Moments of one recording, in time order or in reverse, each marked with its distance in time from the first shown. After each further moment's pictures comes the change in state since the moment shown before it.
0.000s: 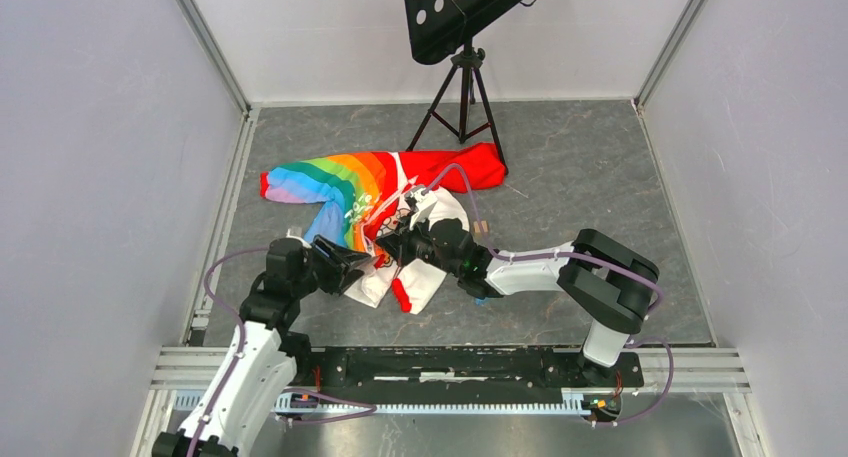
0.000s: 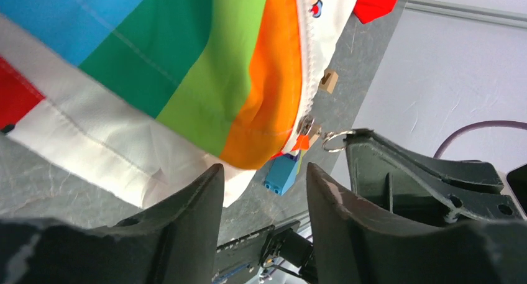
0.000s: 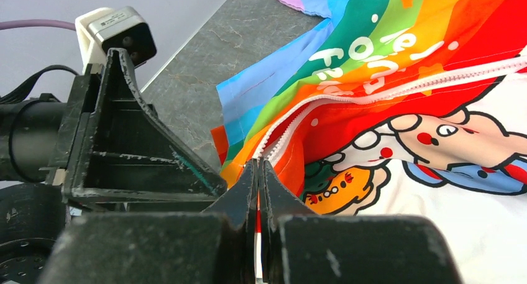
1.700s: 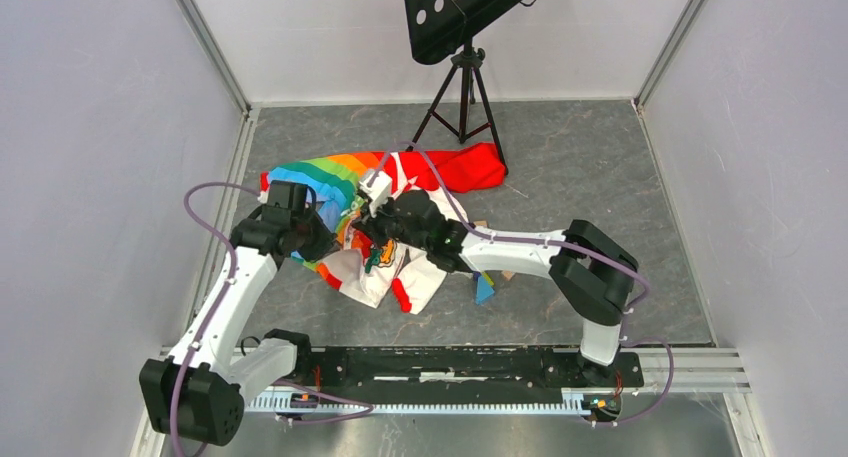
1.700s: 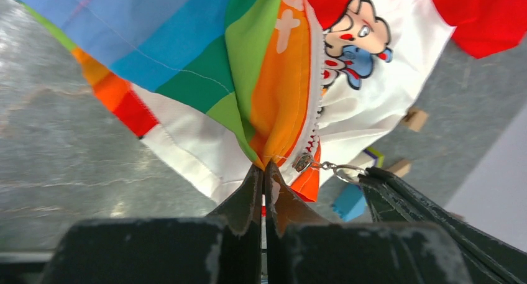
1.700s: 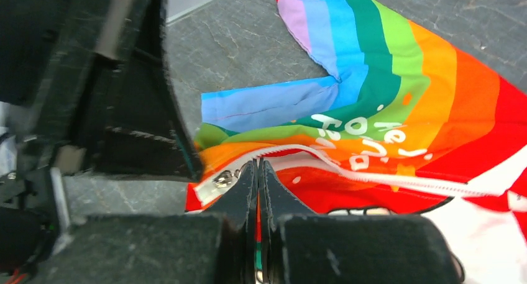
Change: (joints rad) left arm -0.005 0.452 0.533 -0.418 -0.277 0.352; right arm -0.005 0.080 0.329 -0.303 -0.085 -0.353
